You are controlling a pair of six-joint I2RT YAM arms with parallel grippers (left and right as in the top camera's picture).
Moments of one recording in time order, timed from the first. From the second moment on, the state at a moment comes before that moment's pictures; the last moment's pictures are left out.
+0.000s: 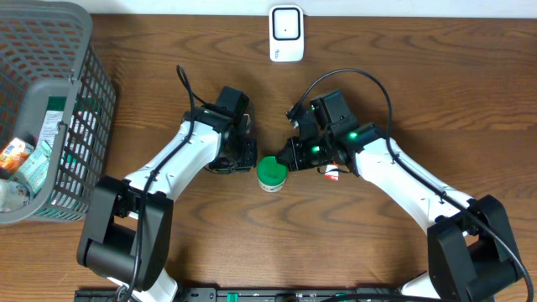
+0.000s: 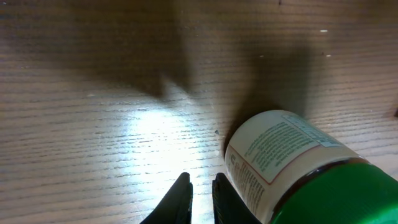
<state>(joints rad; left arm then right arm) -0.38 1.78 1.16 -0.82 0.25 -0.38 0.50 1.69 1.09 -0.50 -0.57 0.37</state>
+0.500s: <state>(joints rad) -0.38 1.78 1.16 -0.81 0.25 -0.38 0.55 1.66 1.10 -0.60 -0.25 0.39</state>
